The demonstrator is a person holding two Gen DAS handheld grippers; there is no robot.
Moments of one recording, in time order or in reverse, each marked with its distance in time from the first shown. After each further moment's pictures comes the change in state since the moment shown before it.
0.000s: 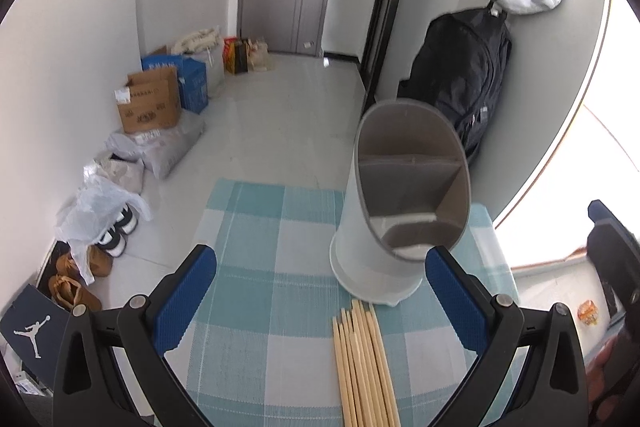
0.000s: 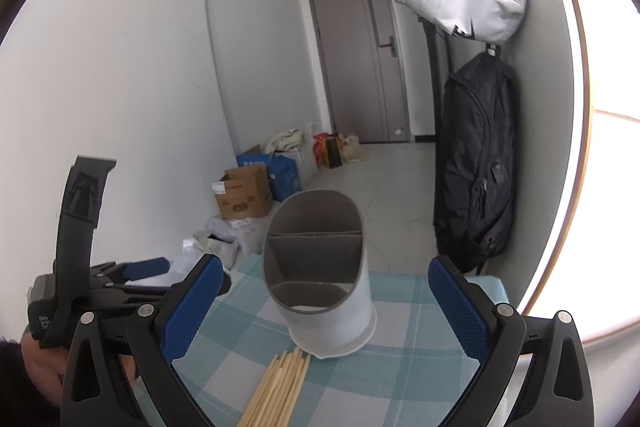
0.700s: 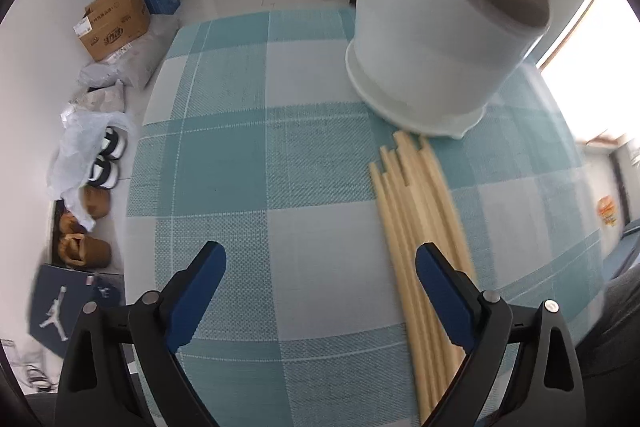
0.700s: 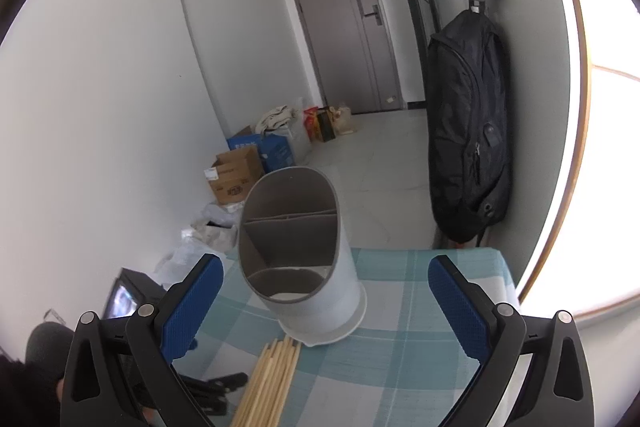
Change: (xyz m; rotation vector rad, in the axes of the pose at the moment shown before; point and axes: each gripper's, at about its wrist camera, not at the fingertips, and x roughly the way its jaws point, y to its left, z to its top) left arm 0.064 -0.003 -0.058 0.162 0.478 0.072; right arm 0.019 -0.027 0.000 0.105 0.103 0.024
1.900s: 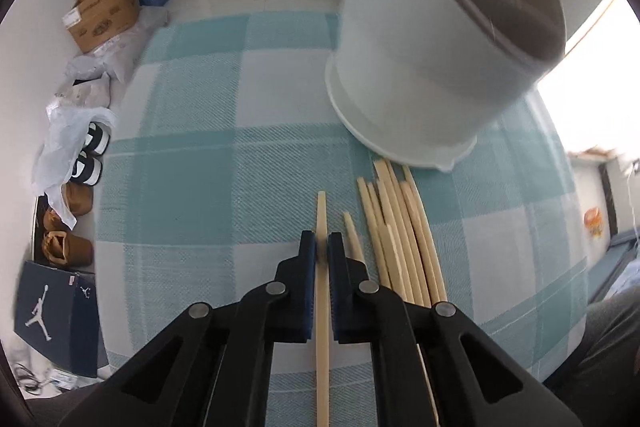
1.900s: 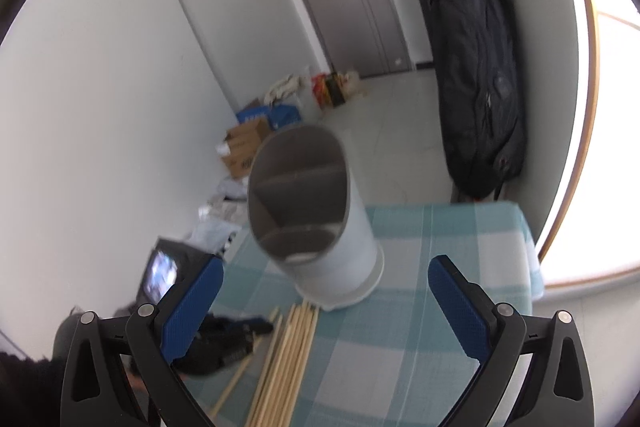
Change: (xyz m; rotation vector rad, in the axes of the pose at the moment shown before) left arm 0.002 0.016 0.009 -0.055 -0.044 -0.107; right arm 0.012 -0.003 -0.018 0.048 0.163 0.061
